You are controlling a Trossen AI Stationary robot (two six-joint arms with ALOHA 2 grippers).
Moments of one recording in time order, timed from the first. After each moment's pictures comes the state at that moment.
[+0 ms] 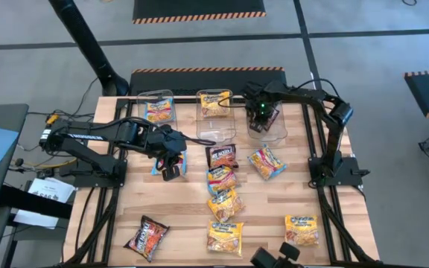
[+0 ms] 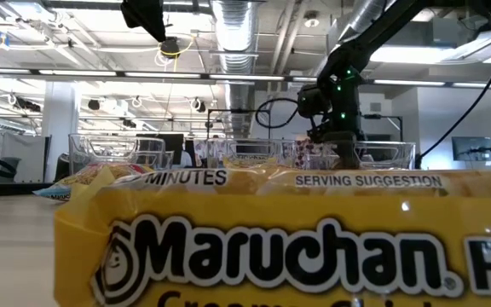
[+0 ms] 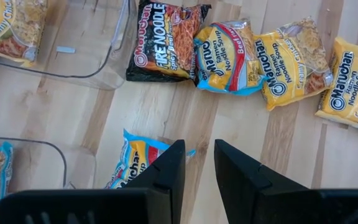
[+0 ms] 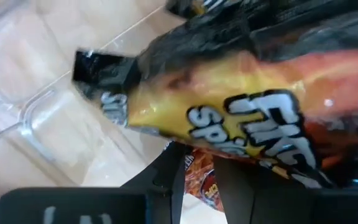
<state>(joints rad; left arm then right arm) -0.09 1.35 1.41 -1.04 -0.20 -0.30 -0.71 1.89 1.34 -0.99 0.13 -0.16</state>
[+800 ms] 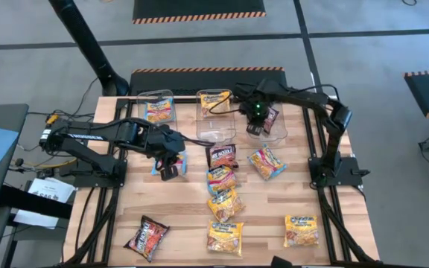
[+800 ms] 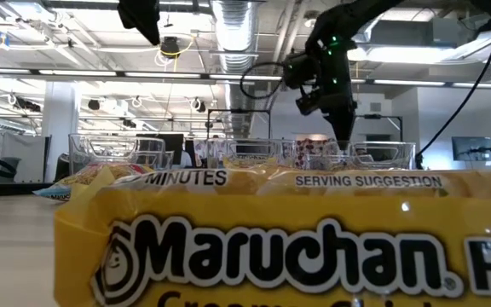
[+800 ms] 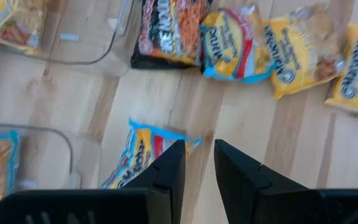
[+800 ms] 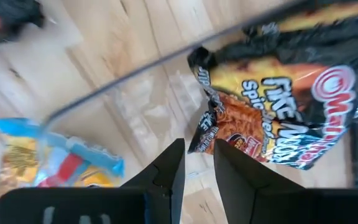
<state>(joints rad) -0.08 1.35 1.41 -1.09 -0.20 -0.30 -0.55 1.87 1.57 -1.29 0.11 -0.14</state>
